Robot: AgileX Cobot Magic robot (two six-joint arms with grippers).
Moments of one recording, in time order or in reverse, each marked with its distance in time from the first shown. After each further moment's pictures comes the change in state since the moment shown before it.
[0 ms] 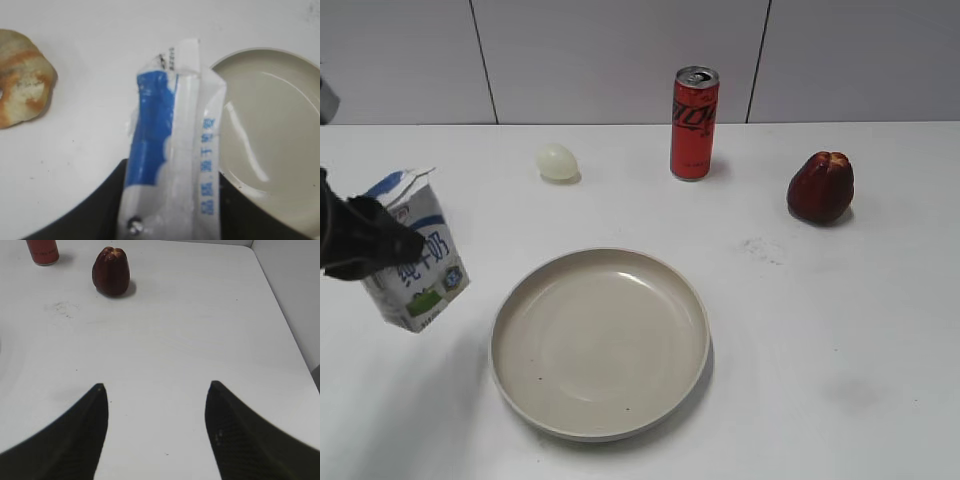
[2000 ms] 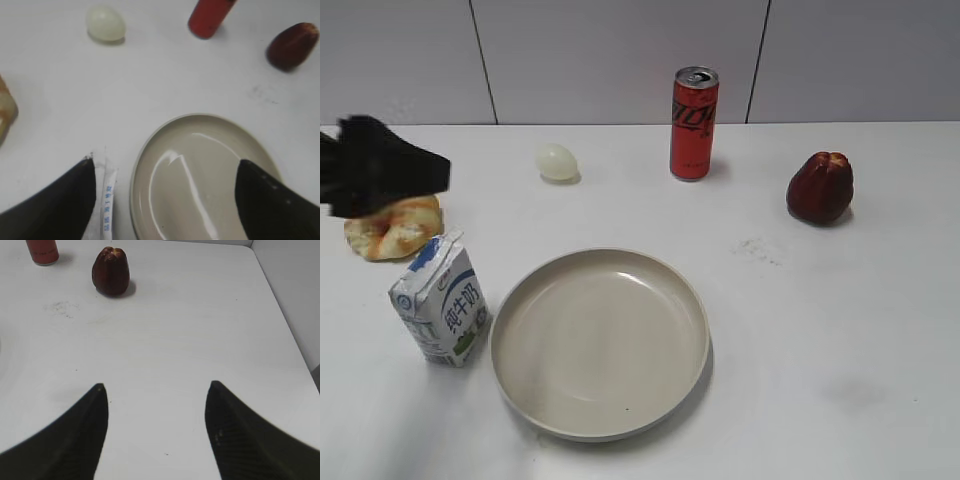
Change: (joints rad) left arm -0.077 -0.130 0.011 -0.189 -0.097 -0.003; right arm 0.000 0.000 0.000 0.000 0.000 0.000
